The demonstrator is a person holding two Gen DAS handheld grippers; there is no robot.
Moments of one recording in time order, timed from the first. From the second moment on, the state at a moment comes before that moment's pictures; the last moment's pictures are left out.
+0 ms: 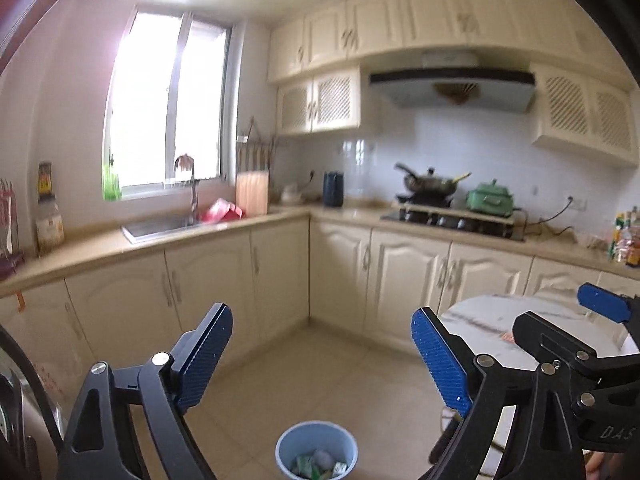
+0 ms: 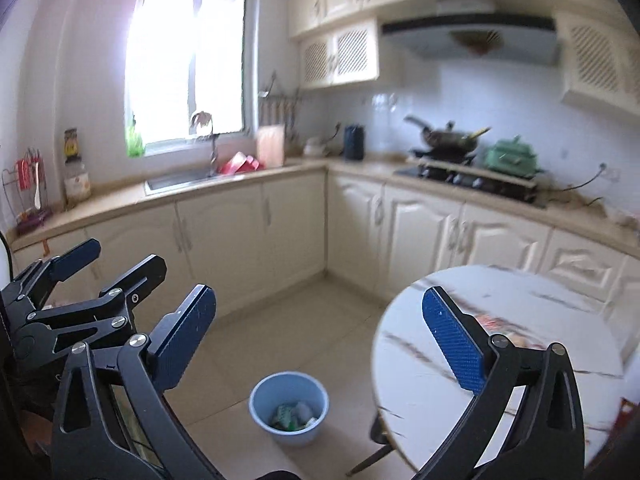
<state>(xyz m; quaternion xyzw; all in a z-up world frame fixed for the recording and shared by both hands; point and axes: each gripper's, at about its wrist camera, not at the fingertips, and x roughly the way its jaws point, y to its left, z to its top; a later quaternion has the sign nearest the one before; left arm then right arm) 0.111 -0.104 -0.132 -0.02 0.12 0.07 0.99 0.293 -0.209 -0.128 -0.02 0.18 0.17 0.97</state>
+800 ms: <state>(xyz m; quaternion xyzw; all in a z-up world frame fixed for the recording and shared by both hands) 0.028 -0.198 -0.217 0.01 0.04 -0.06 1.00 0.178 -0.360 -0.097 0.03 0.10 -0.01 0.99</state>
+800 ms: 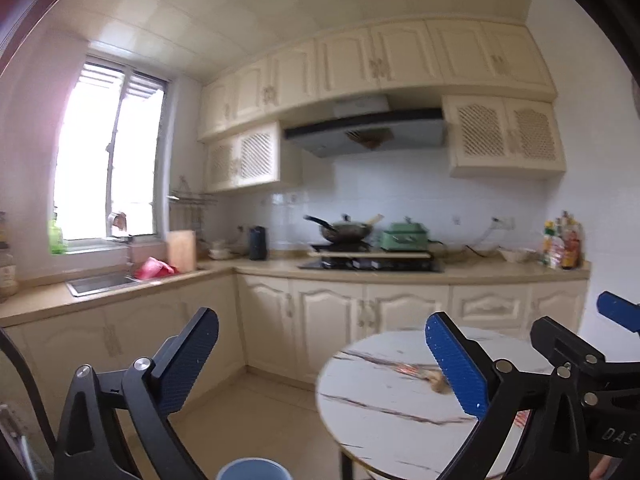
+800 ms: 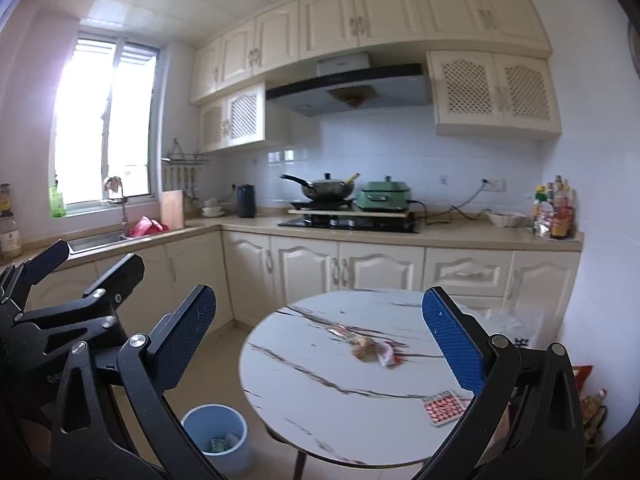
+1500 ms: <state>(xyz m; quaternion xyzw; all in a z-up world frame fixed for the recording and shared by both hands) 0.184 -0.245 -0.225 0.08 0.25 -0.16 0.95 0.265 -0.503 -0.259 0.09 0.34 -0.09 0.93</state>
